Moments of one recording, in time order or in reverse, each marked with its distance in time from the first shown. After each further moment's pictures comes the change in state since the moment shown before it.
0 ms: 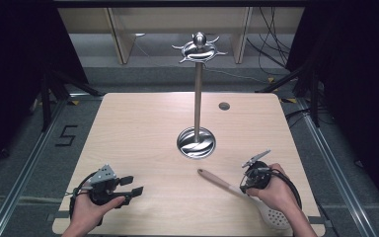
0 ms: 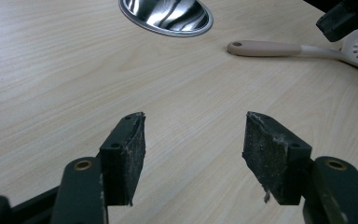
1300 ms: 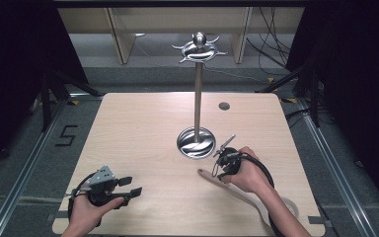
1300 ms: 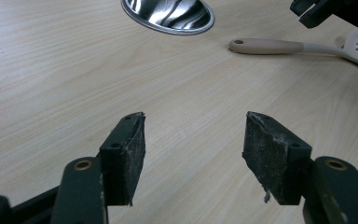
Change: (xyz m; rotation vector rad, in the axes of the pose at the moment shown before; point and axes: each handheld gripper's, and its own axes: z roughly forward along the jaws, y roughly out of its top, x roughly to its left) left arm 0.000 -0.003 -0.002 -0.005 0.009 0.008; right arm 0.034 0.073 0.012 0.052 -0.009 -0.208
